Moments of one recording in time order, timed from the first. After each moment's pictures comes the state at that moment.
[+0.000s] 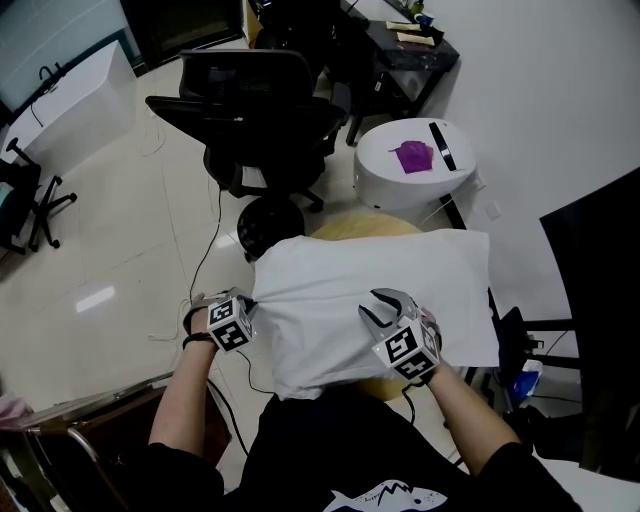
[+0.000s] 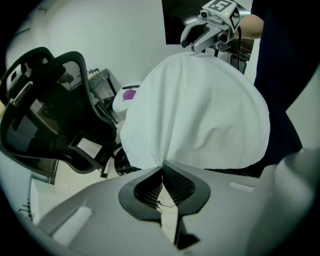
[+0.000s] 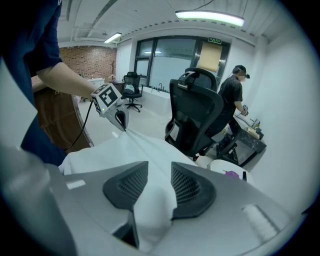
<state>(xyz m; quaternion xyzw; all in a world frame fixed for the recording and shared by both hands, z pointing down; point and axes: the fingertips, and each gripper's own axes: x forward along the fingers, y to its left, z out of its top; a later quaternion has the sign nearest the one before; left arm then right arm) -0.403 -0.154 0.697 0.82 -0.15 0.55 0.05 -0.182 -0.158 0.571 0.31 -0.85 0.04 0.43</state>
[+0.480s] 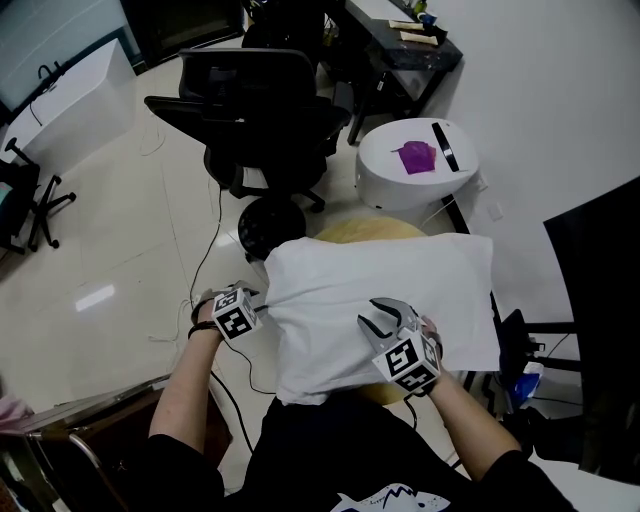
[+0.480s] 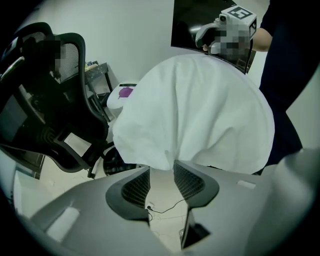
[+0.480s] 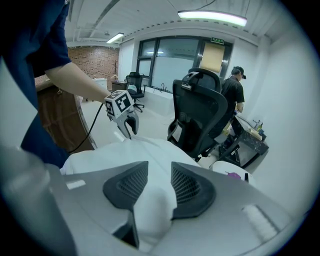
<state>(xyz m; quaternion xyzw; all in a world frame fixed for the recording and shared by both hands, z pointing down) -0.390 -0.171 0.719 0.84 -0.13 0.52 0.10 -0.192 -0.150 0.570 0.30 -0.85 0.04 0.43</state>
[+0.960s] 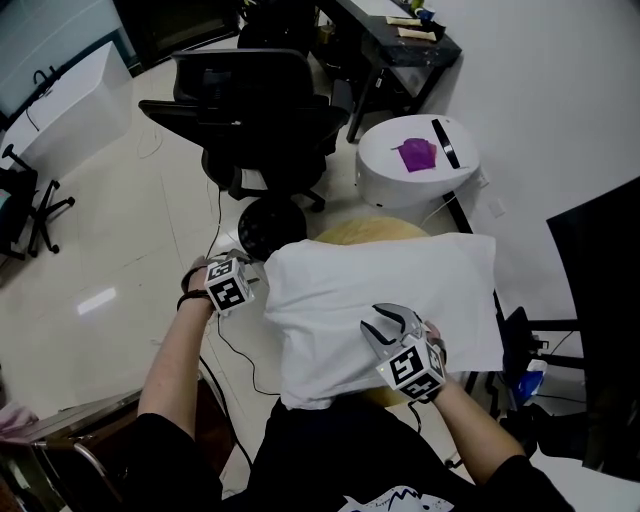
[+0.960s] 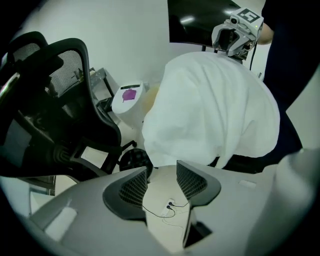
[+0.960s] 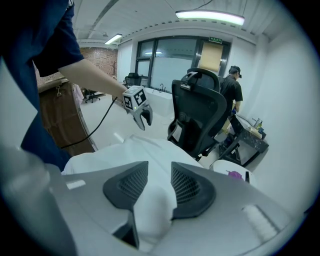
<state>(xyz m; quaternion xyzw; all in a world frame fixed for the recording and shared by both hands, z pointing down) -0.412 -0.251 0.702 0.83 -0.12 0.55 0.03 -0.192 -0.147 0.569 0.30 -0.85 0.04 0.43</state>
